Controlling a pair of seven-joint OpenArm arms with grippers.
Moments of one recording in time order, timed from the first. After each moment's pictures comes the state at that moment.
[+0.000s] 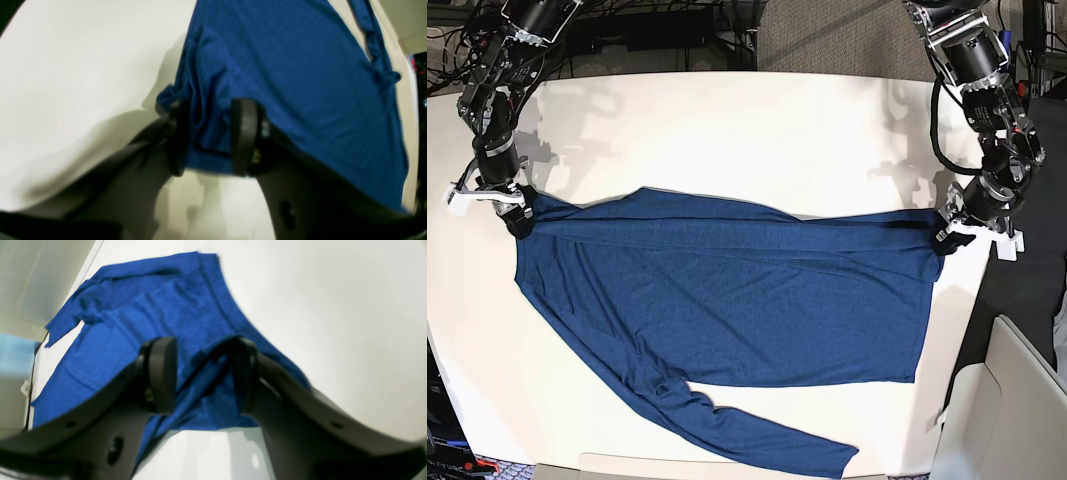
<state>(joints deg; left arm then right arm) -5.4 -14.5 -32.2 75.7 -42.8 -15.5 54.2 -4.5 7.2 36.2 85.1 43.8 12.6 -33.2</state>
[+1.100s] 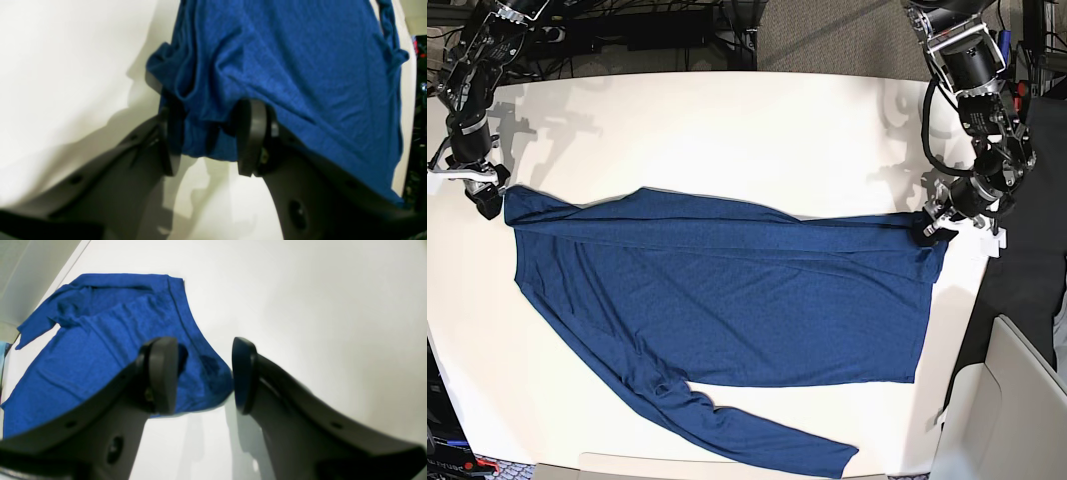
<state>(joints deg) -7.5 -13.5 -30.8 68.8 -43.8 -15.7 55.3 -9.9 10.9 40.4 89.4 43.5 12.4 -33.7</state>
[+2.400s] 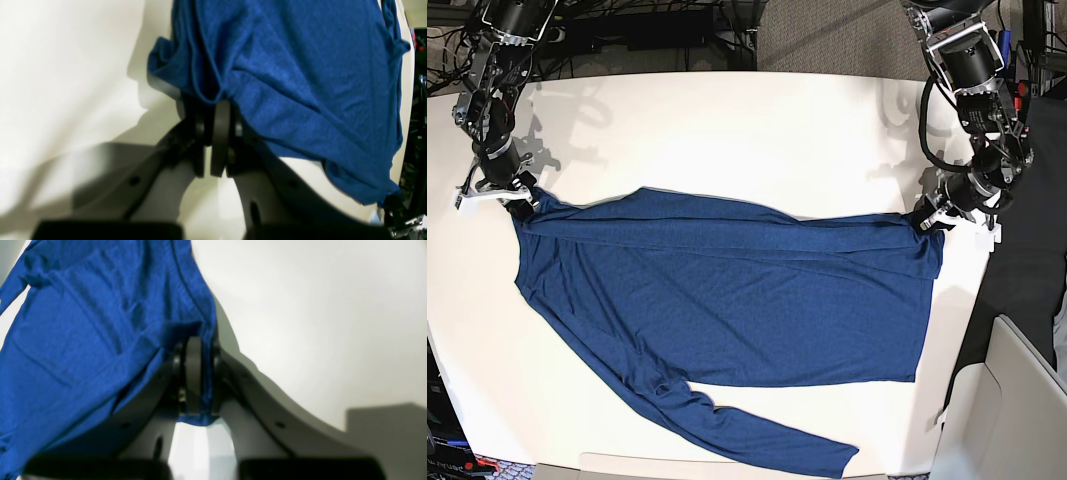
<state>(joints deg) -7.1 -13.5 -30.8 68.0 -44.2 -16.1 58.4 -5.2 14.1 28.4 79.6 43.1 8.0 -35.6</state>
